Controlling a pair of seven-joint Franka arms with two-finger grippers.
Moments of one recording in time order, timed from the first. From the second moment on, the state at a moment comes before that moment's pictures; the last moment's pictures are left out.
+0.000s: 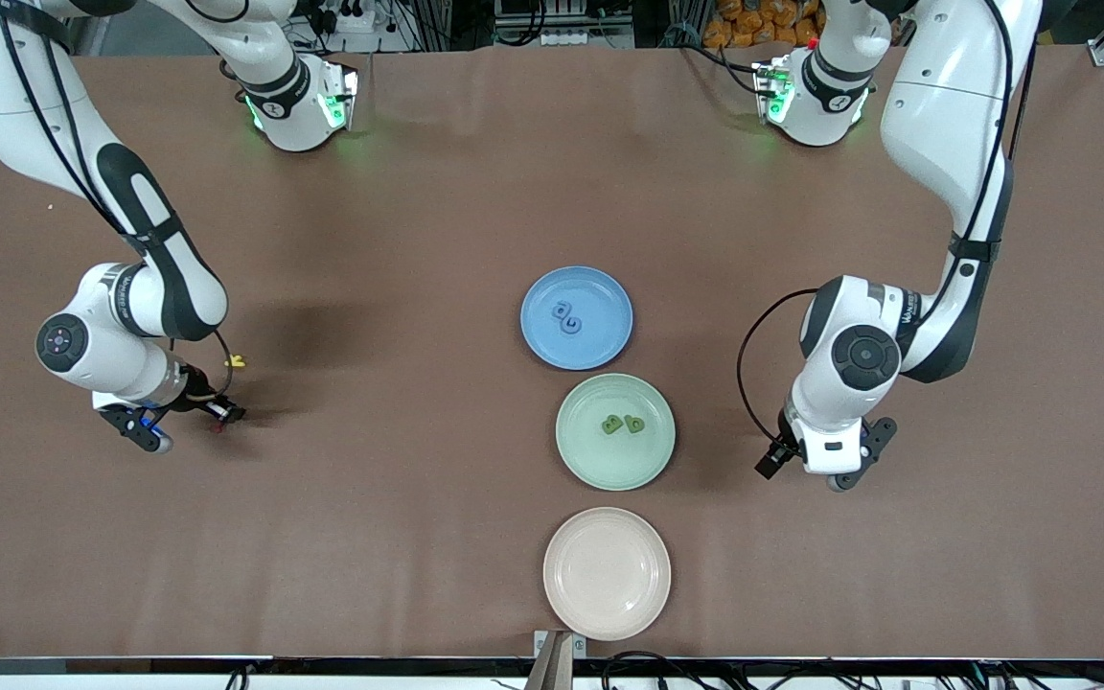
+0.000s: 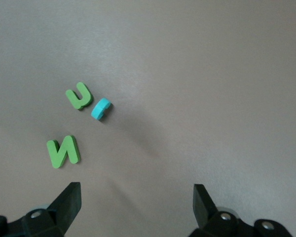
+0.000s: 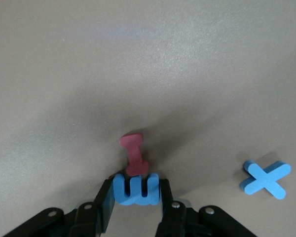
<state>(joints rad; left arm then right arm) -0.26 0.65 -0.02 -1.65 0.14 2.40 -1.20 -0.18 0.57 0.09 -1.98 0.00 2.53 0.46</state>
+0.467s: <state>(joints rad) -0.21 0.65 -0.02 -1.69 0.14 2.39 -1.27 -0.16 0.57 0.08 -1.96 0.00 2.52 0.45</state>
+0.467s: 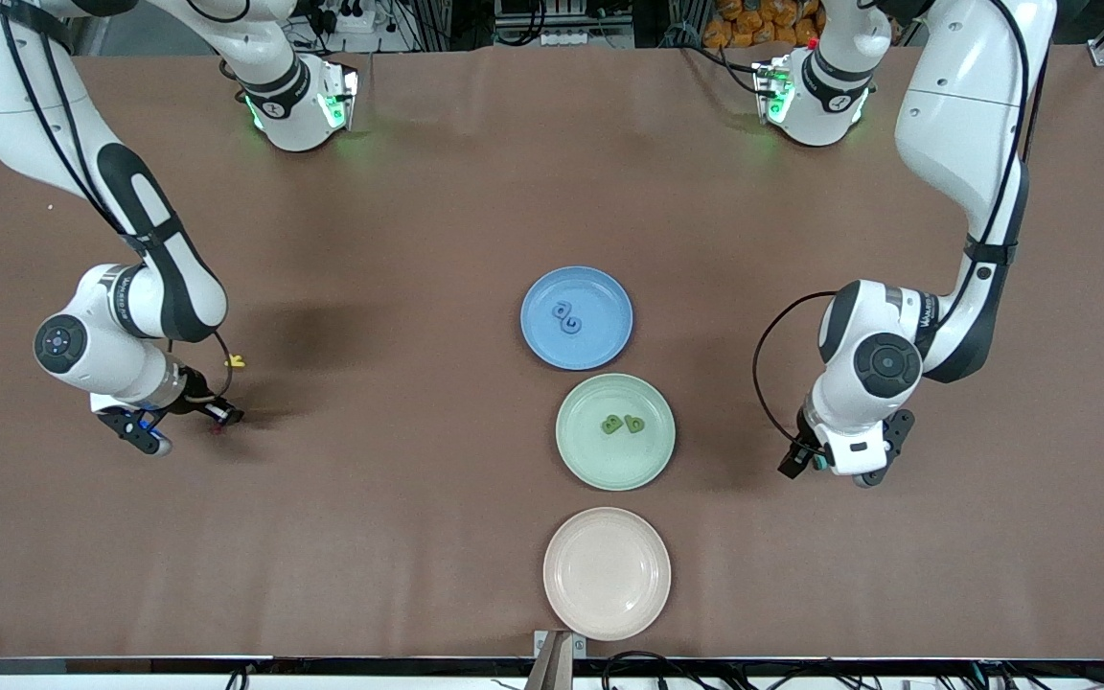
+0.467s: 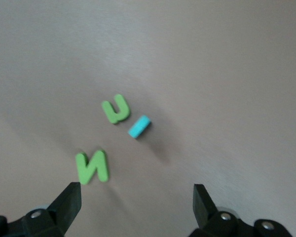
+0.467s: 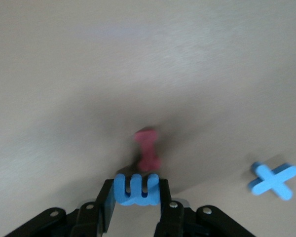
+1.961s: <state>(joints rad) -0.16 0.65 -0.02 -1.85 0.12 2.53 -1.28 0.64 0.59 0.15 -1.69 0.00 2.41 1.57</state>
